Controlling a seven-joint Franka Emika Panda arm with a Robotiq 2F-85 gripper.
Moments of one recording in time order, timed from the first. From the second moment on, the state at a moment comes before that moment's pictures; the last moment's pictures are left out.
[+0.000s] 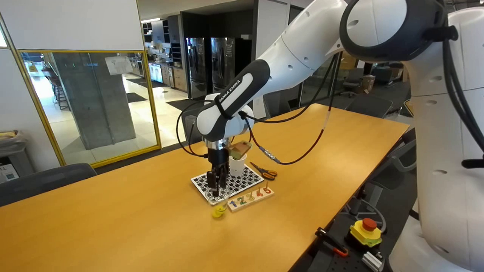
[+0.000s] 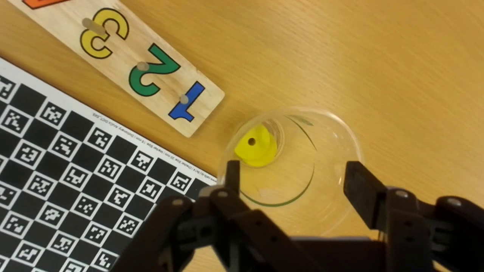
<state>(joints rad) -0.05 0.38 0.12 -2.04 0.09 2.28 -0.45</state>
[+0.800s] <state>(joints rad) -0.03 -0.15 0.04 -2.34 -0.09 2.24 -0.09</state>
